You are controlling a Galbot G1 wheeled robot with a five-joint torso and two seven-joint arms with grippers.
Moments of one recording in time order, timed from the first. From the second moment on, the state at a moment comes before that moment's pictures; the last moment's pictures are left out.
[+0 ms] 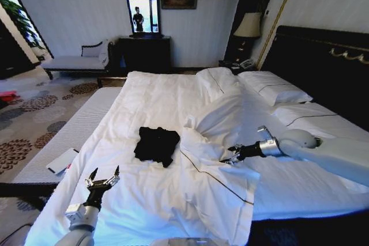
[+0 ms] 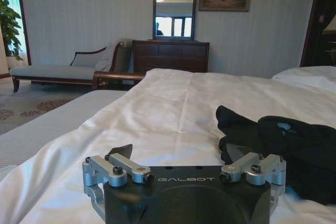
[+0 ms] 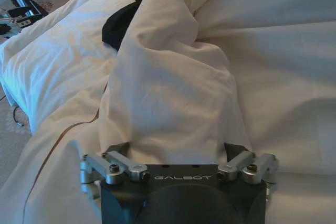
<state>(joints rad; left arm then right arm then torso) 1.86 -1.21 -0.72 -2.13 -0.46 -0.06 -0.13 -2.29 -0.21 1.31 1.84 1.30 -0.36 -0.57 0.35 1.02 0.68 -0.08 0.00</state>
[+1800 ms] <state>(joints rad) 1.76 -1.15 -0.67 -2.11 -0.50 -0.04 -0.15 -2.26 0.45 1.37 2.04 1.11 -0.36 -0.59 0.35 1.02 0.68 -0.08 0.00</state>
